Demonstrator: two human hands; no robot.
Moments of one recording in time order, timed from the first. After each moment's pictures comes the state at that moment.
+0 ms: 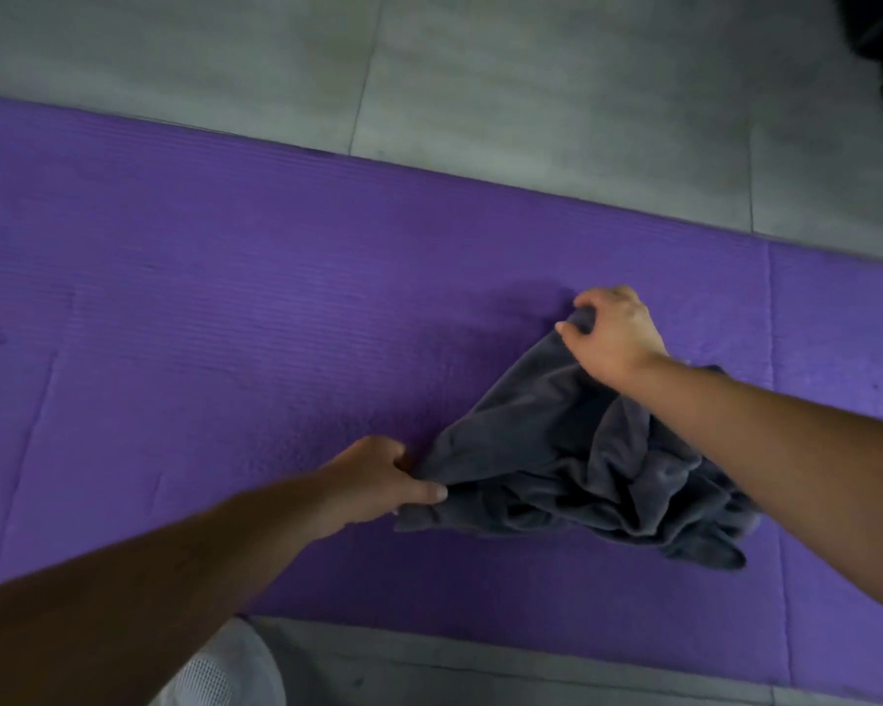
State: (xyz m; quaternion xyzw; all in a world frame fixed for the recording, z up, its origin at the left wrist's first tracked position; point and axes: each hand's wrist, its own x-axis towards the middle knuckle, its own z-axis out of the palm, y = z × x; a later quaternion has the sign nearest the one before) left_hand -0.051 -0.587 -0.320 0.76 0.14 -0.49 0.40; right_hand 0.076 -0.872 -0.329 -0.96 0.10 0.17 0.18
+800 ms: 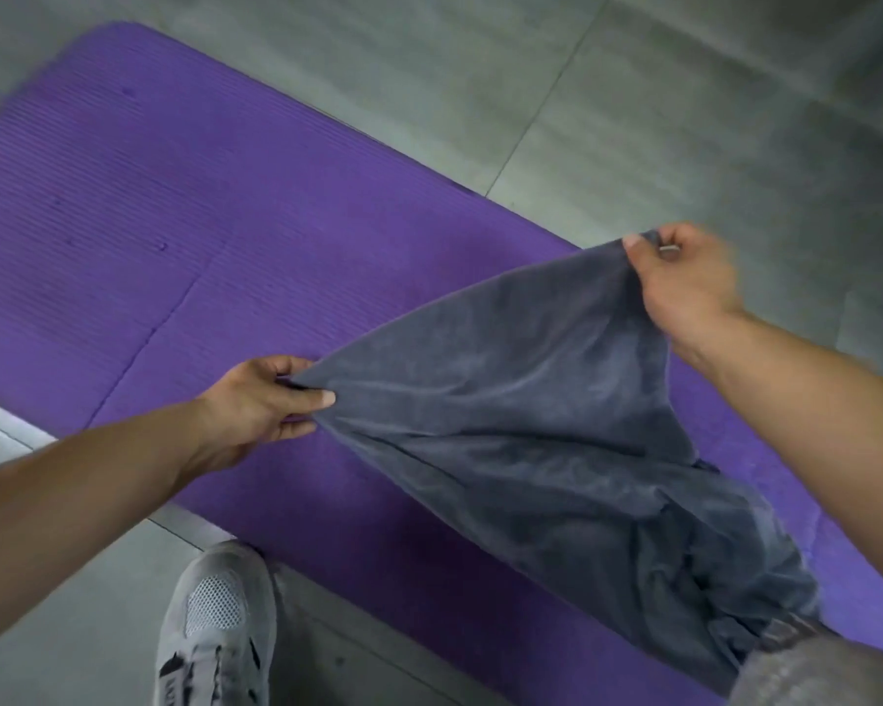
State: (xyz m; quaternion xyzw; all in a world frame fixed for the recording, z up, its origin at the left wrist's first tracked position) left_hand -0.082 -0.446 -0.295 0.57 0.39 -0.19 0.70; right_hand 0.147 -0.764 -0.229 -0.92 0.05 0.03 0.38
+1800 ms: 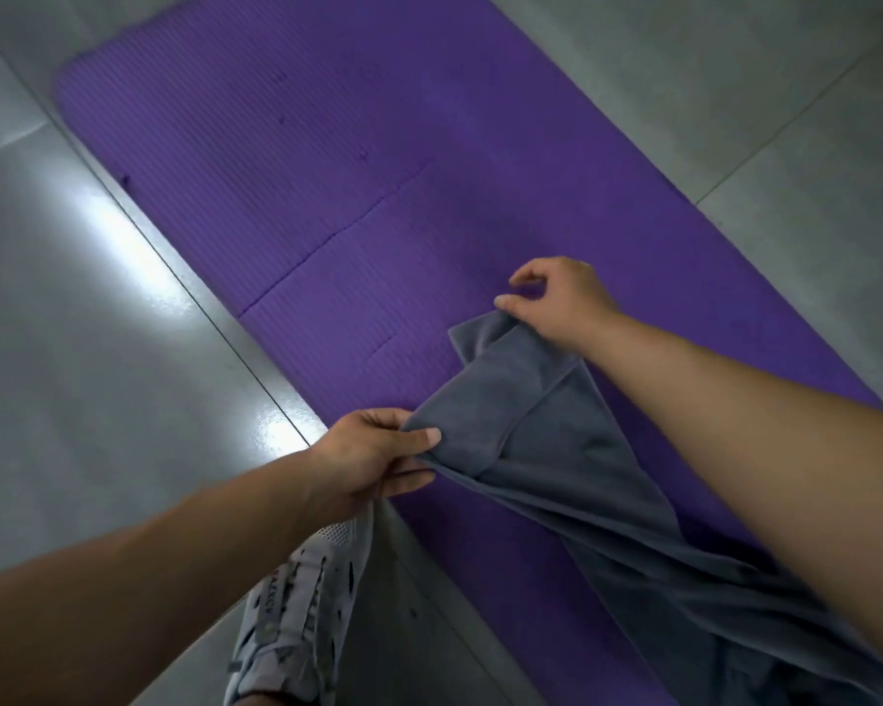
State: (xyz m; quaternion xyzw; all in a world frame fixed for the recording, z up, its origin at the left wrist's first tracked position) left_hand -0.193 -0.462 -0.329 0.33 0.49 -0.15 0.79; right_hand 0.065 -0.540 -0.328 -0.90 -0.30 0.28 0.16
